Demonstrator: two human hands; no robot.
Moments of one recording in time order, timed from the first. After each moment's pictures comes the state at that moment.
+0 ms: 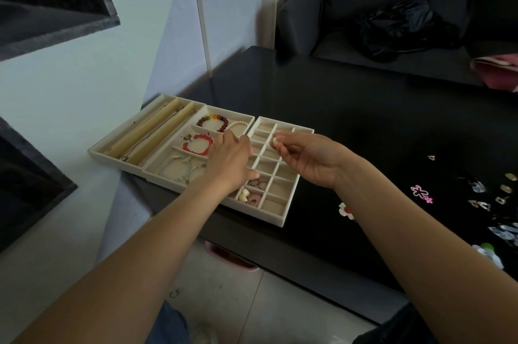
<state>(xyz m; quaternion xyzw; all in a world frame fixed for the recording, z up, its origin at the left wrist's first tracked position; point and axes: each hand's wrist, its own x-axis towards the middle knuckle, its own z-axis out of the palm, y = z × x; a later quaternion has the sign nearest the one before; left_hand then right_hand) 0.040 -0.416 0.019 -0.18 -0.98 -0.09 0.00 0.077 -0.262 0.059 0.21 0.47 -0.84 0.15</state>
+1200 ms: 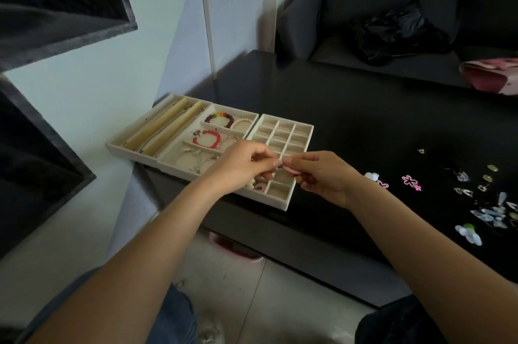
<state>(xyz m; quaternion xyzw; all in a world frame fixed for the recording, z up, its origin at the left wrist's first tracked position) 0.093 -0.435 0.049 -0.24 -0.85 -0.46 -0.13 0.132 -0.262 0.047 0.15 0.69 -0.69 0.15</state>
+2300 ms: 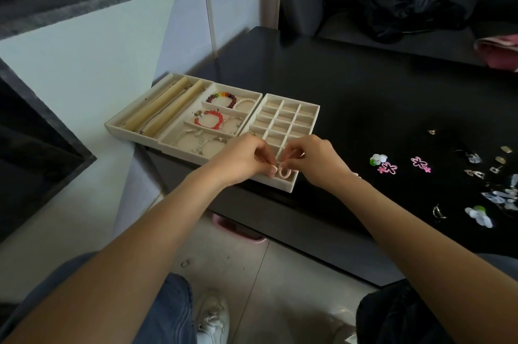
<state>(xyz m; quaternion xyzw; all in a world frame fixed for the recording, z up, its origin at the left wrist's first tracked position) 0.097 -0.438 0.033 -0.20 -0.89 -0.36 -0.17 0.128 -0.280 0.026 0.01 0.93 -0.36 0.04</state>
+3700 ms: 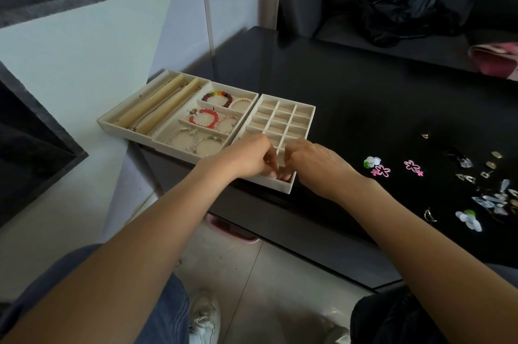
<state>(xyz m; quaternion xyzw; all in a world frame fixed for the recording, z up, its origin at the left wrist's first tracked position) 0.085 -0.415 0.034 -0.28 -0.92 -0.19 -0.19 0.139 -0.274 0.041 -0.18 0.98 0.00 0.08</state>
